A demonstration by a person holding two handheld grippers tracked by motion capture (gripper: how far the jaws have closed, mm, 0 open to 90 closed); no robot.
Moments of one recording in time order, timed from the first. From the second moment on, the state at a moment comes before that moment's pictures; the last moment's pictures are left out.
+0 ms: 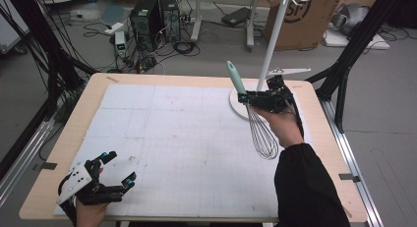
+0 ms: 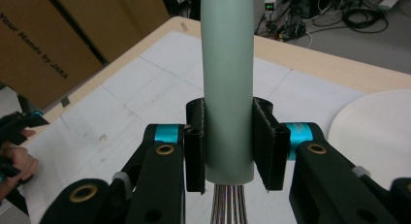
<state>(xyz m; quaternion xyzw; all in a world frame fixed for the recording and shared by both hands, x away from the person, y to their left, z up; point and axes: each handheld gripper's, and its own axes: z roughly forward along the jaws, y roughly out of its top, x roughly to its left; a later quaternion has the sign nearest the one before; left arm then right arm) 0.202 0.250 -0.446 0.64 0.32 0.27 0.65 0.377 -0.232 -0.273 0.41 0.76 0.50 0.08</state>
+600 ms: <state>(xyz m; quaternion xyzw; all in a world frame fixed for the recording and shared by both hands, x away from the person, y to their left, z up) 0.201 0.251 -0.447 0.64 0.32 0.27 0.65 0.389 -0.269 -0.223 0.39 0.72 0.57 0.07</state>
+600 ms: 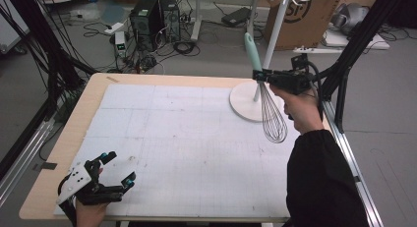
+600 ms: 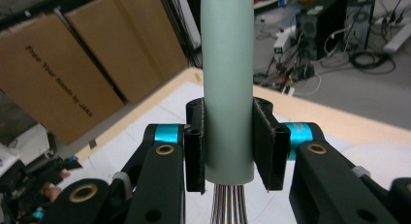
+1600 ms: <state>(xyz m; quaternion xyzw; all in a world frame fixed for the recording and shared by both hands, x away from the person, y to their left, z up) 0.201 0.249 -0.450 0.64 0.33 0.26 0.65 0.403 -0.338 -0.171 0.40 0.66 0.62 0.12</state>
